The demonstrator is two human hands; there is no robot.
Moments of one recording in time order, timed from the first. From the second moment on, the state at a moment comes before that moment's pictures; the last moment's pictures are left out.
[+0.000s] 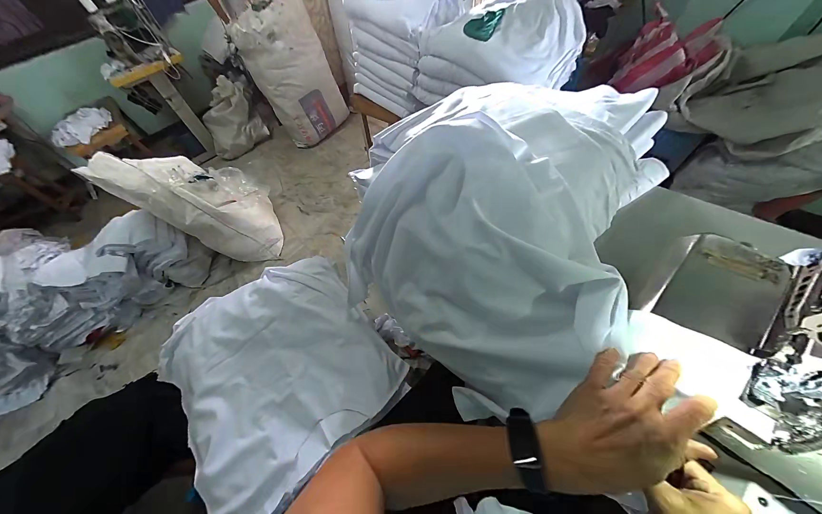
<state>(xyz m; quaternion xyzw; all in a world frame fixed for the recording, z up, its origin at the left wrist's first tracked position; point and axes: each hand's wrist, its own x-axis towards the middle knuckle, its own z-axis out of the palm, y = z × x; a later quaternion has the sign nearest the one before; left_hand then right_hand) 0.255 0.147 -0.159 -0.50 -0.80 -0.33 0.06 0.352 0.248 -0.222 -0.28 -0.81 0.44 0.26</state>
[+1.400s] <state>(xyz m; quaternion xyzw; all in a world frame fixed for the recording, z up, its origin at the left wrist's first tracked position) 0.189 0.153 -0.162 -0.64 -0.73 -0.25 0.00 0.333 0.242 -0.260 -0.33 -0.55 0.55 0.54</state>
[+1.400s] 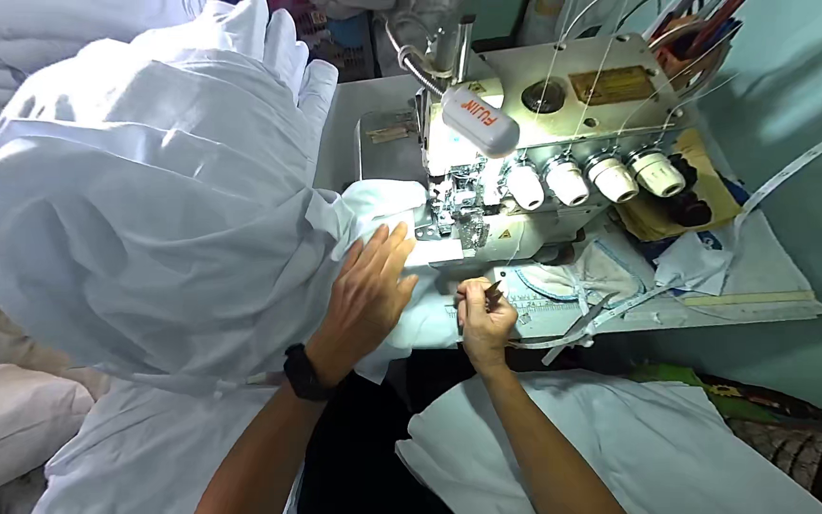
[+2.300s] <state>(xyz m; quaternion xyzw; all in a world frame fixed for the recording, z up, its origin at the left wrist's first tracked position) 0.191 0.168 -0.116 -0.69 -0.58 -0.43 -0.04 0.372 0.213 -0.223 -0.13 -0.74 0.44 0.49</state>
